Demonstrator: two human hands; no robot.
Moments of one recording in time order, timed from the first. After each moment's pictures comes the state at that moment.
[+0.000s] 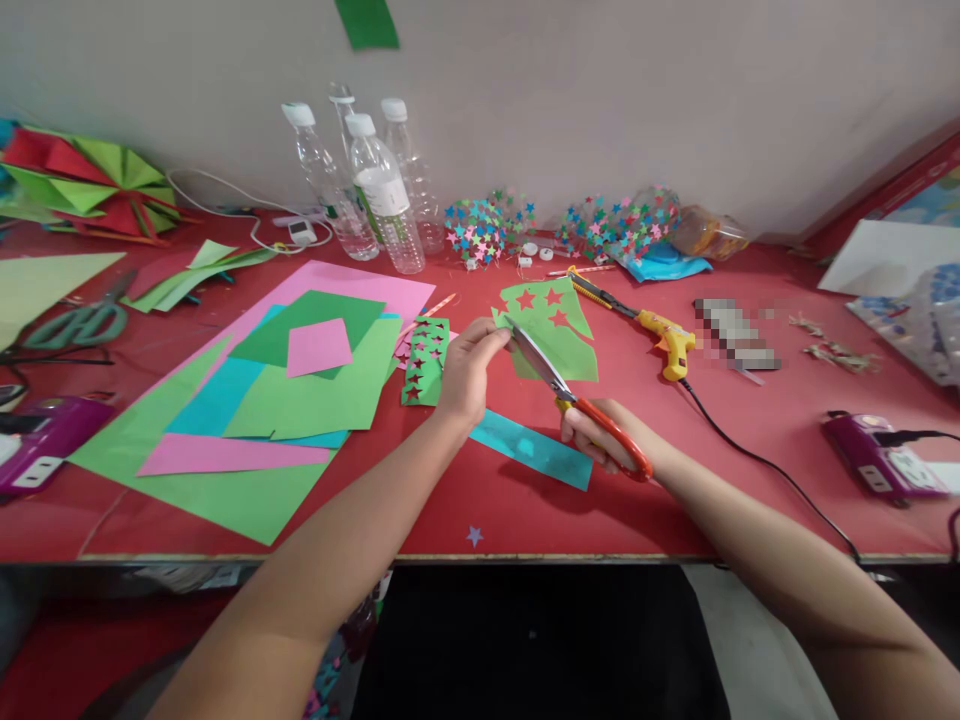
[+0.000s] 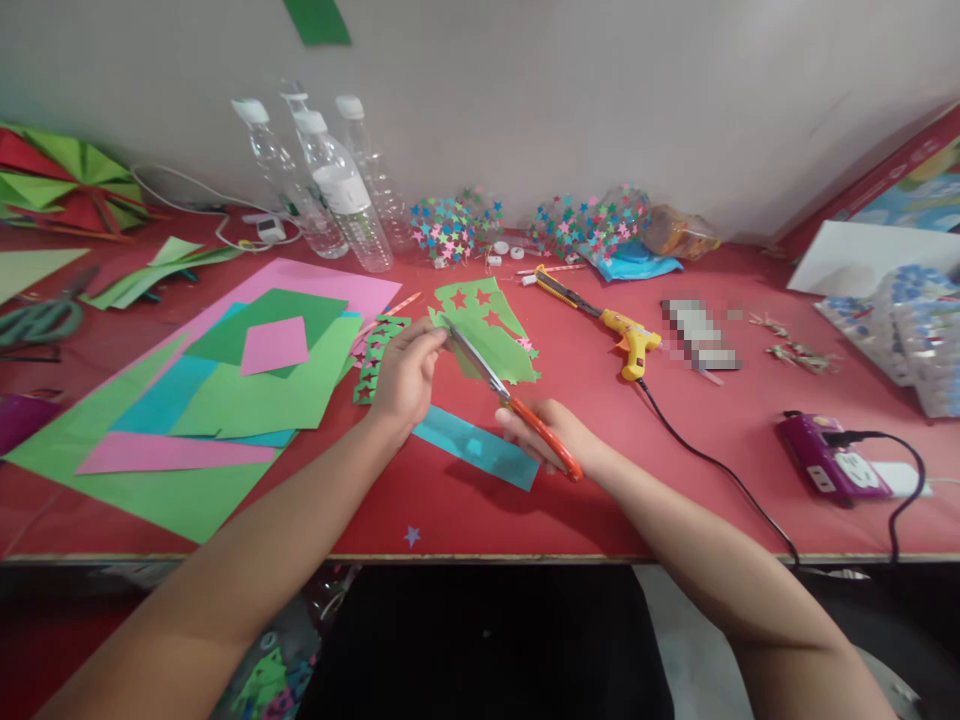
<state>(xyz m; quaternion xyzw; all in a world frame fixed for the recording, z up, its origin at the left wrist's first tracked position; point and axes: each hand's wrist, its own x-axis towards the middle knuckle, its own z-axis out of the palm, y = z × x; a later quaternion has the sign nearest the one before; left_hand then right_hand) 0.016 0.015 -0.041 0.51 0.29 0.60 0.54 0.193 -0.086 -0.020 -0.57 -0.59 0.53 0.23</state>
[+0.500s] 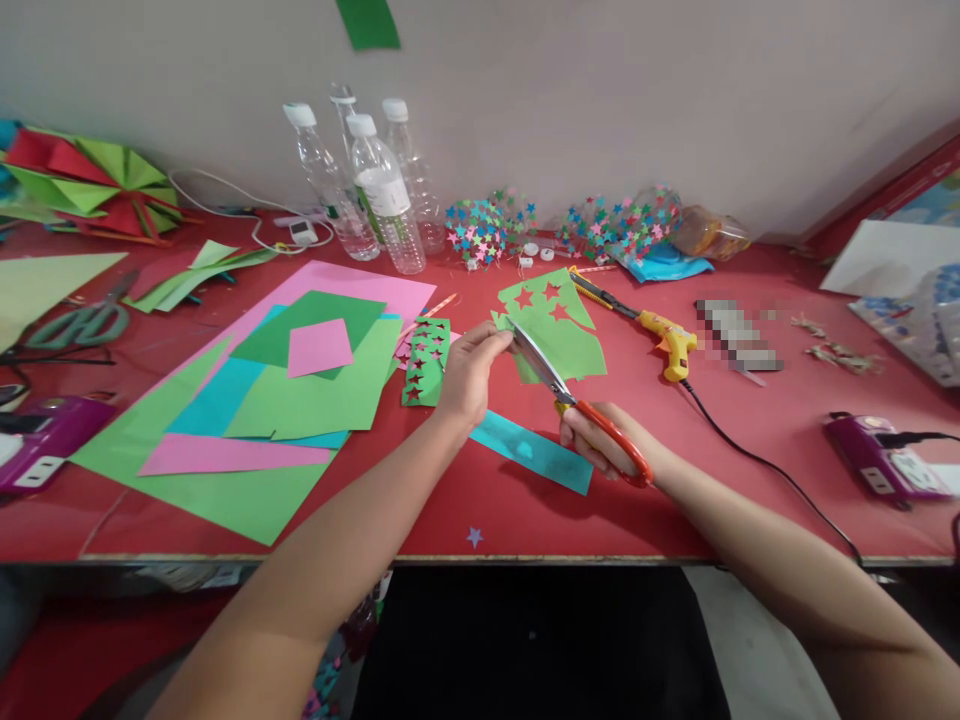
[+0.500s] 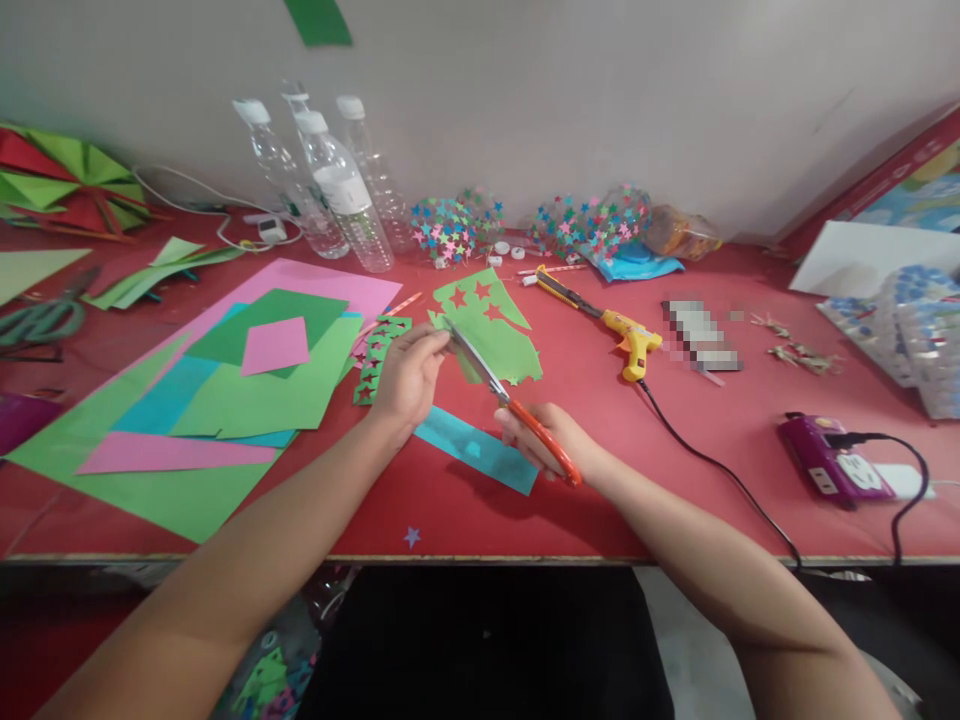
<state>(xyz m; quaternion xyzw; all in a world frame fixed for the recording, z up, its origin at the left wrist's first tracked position) 0.016 0.017 -0.045 0.49 0.28 0.59 0.57 0.188 -0.090 -0.018 -0.56 -0.58 0.54 0.24</state>
